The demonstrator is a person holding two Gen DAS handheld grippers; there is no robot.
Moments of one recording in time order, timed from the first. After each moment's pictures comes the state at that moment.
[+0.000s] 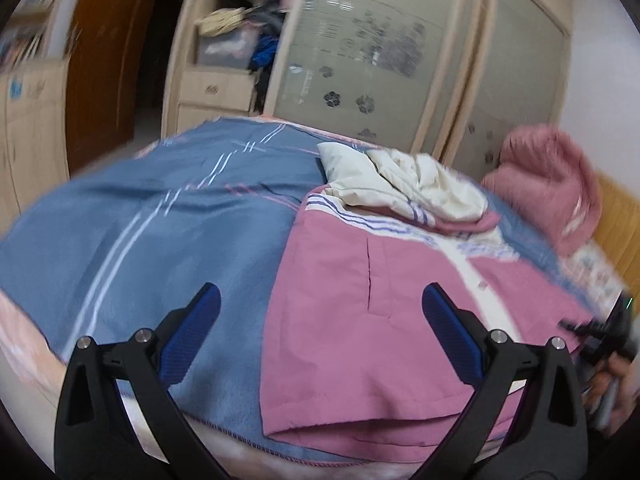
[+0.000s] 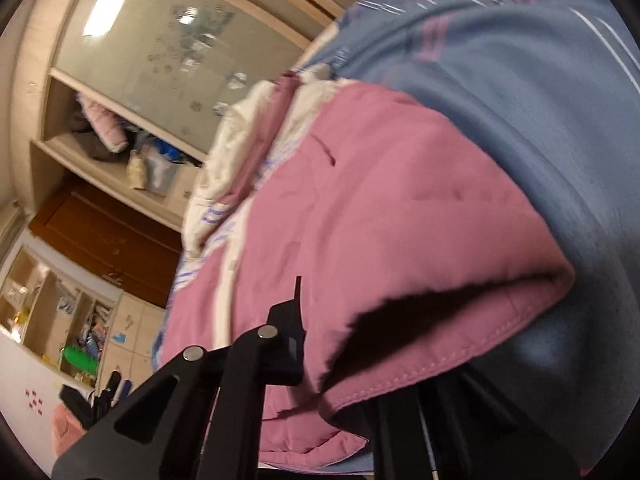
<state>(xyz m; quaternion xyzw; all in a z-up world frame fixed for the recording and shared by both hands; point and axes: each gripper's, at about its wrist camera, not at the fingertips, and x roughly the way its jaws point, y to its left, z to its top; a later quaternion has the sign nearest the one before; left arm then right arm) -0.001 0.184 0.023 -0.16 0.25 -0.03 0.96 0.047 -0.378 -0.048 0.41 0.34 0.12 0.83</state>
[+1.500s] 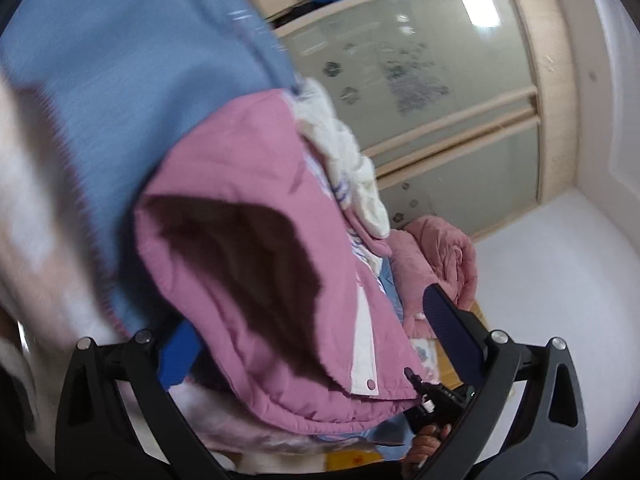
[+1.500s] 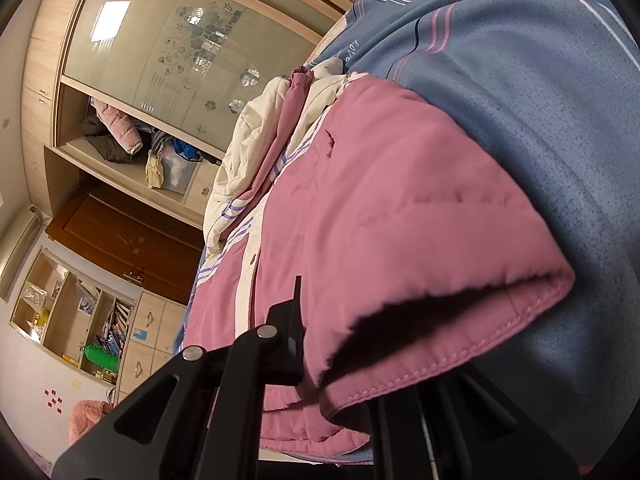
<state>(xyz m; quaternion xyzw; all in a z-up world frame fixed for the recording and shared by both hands) -0.017 0.162 -0.077 -0.48 0.24 -0.17 0.82 0.046 -0.383 -0.049 0.43 0.36 0.14 0.82</state>
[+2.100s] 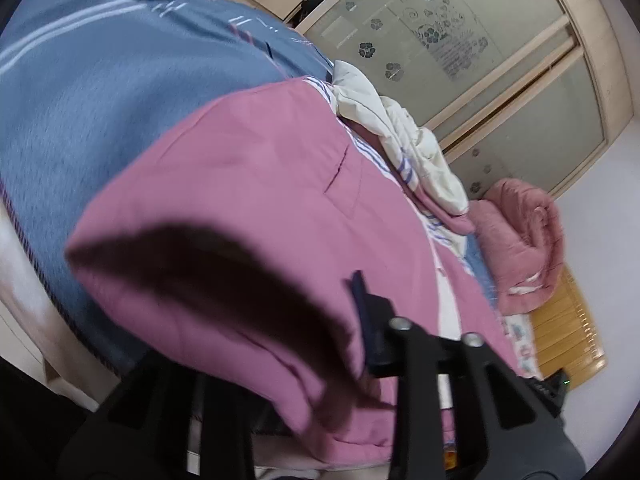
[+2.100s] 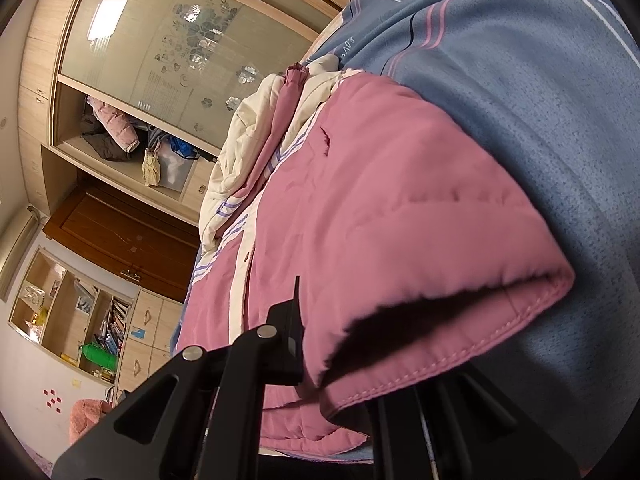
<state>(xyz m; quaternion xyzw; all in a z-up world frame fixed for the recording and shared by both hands) 0.021 0.139 -0.073 -0.36 0.32 -0.05 0.88 0.045 -0.384 -0.052 0.43 0.36 0.14 0.81</state>
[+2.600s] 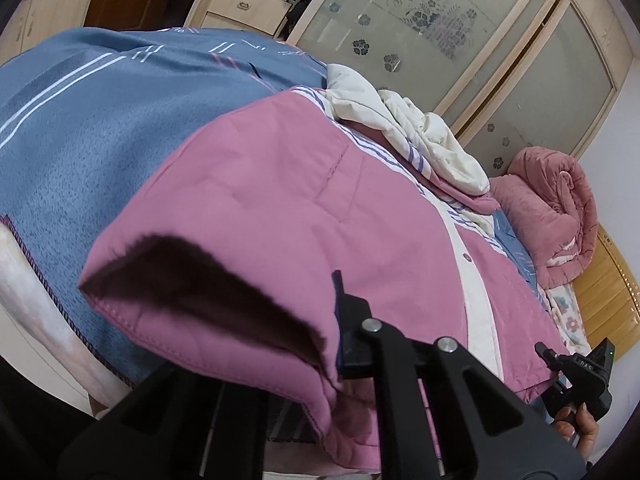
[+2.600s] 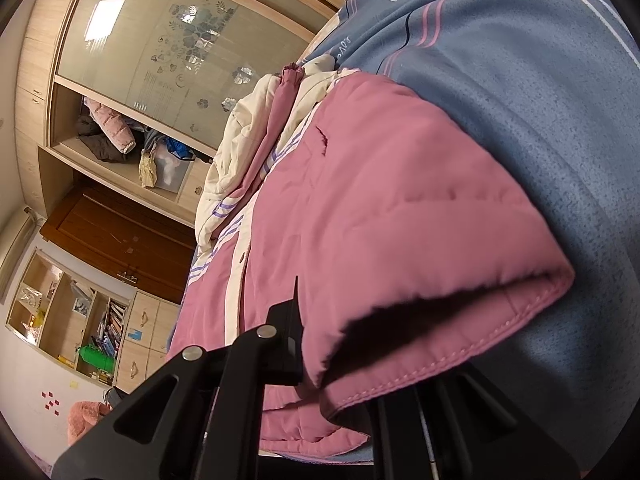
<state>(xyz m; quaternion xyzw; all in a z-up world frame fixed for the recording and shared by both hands) 0.017 0.126 -0.059 -0.27 0.32 -0.03 0.91 0.046 -0.384 -0.054 0.43 0.36 0.14 0.81</state>
